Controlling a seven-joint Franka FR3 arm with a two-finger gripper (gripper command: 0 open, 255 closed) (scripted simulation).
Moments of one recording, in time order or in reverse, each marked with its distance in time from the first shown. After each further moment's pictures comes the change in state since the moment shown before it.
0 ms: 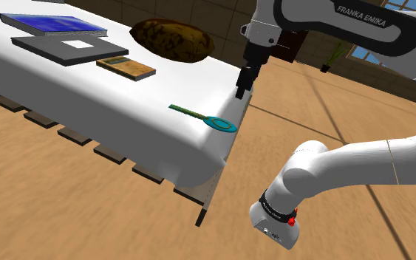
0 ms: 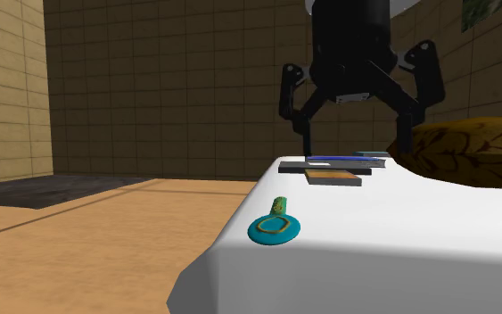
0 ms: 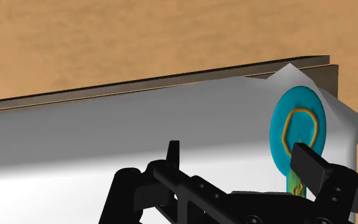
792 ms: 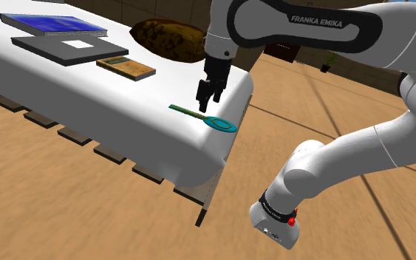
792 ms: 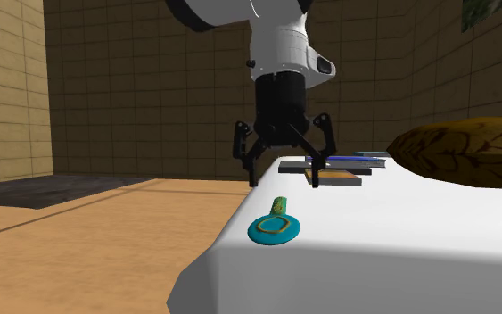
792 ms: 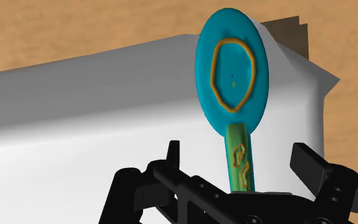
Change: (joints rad) arm 0.034 0.221 0.180 0.028 0.094 0.166 0.204
